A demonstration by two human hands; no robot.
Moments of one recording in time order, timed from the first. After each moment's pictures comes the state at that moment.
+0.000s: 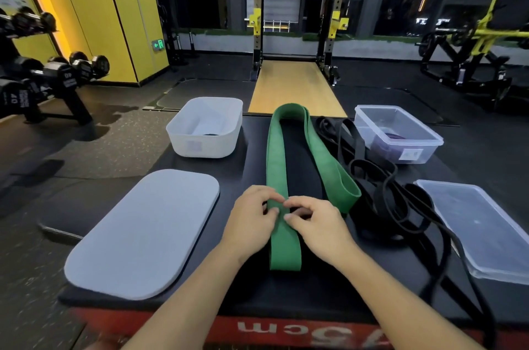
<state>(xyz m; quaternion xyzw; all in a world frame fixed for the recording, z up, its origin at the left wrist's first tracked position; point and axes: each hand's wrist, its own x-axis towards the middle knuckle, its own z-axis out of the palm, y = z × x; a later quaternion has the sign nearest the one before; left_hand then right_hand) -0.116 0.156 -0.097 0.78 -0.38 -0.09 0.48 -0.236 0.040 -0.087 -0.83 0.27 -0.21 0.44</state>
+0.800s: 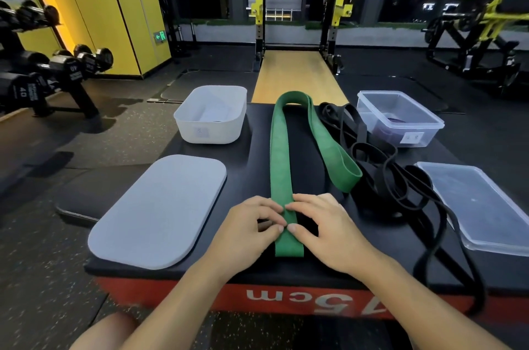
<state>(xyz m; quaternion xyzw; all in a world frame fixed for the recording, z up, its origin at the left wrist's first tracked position) -0.149 0.220 -0.097 0.75 -0.45 -0.15 0.47 -0.281 0.053 -0.102 -0.96 0.14 -0.14 0.22</state>
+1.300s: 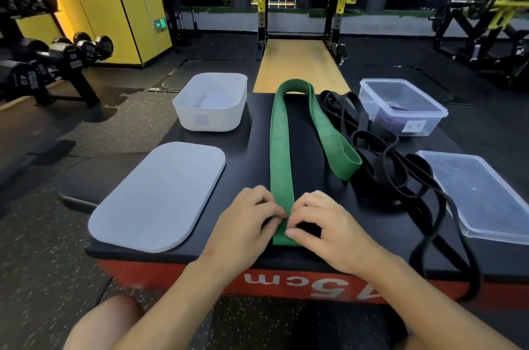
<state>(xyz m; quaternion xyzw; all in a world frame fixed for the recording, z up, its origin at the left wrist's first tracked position) -0.161 0.228 -0.105 0.78 -0.55 0.04 0.30 -0.298 0.062 -0.100 -0.94 0.01 -0.18 0.28</state>
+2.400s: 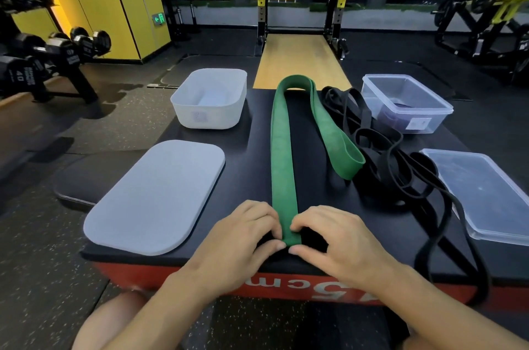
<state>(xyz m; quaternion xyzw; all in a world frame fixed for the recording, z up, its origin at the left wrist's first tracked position) -0.163 0.251 -0.100 0.76 -0.60 -0.02 0.25 -0.311 0.065 -0.101 -0.96 -0.03 -0.21 0.18</state>
